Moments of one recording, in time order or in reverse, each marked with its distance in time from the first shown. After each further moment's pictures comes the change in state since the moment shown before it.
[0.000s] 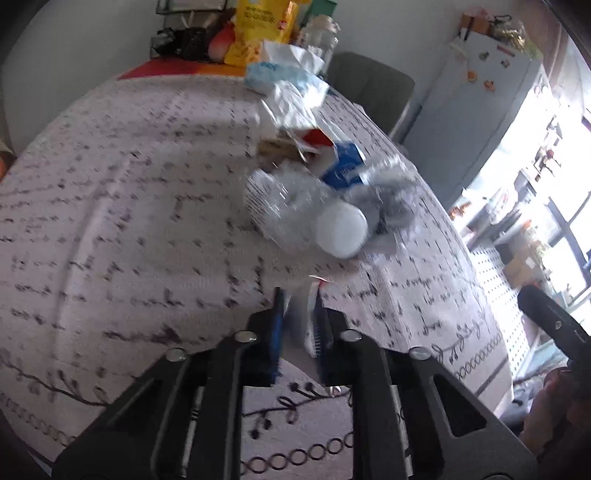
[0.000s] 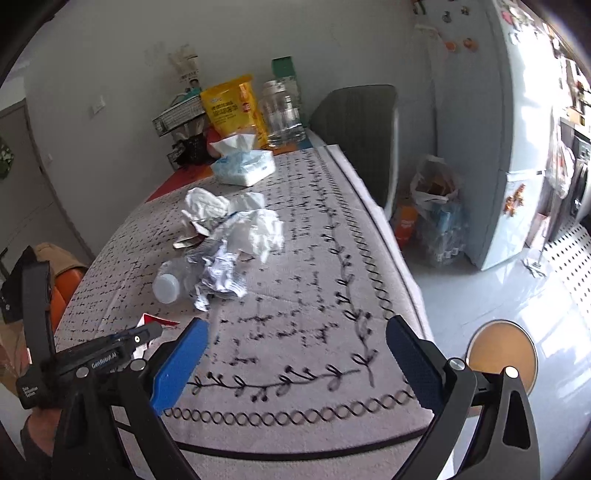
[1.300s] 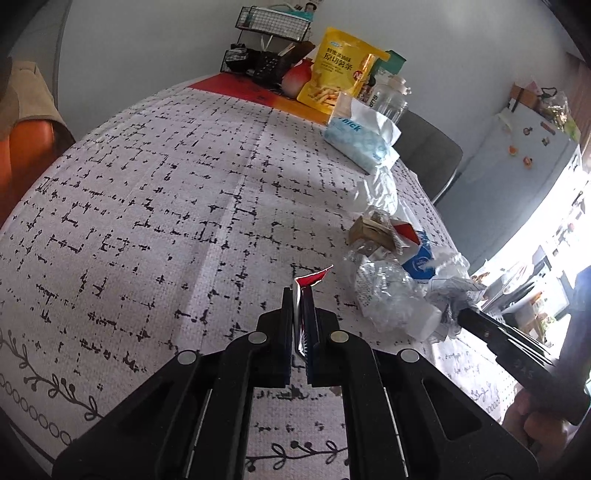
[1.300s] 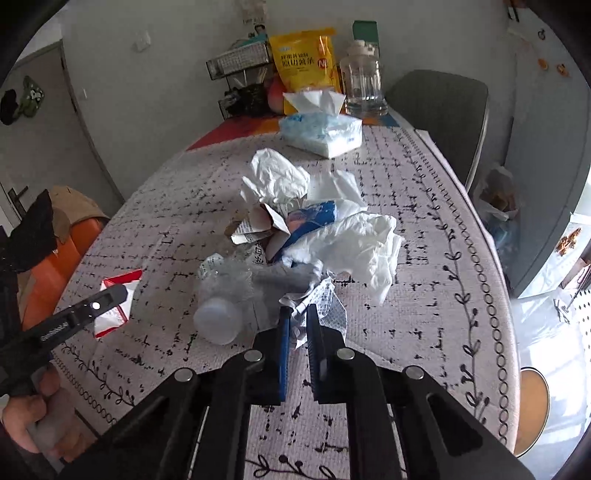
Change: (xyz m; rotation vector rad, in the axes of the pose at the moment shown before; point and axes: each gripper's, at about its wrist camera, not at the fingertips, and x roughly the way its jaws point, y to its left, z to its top) left arm -0.029 0.075 0.028 -0.203 -0.126 0.055; right arm 0.081 0.081 0.037 -0.184 0.143 0.110
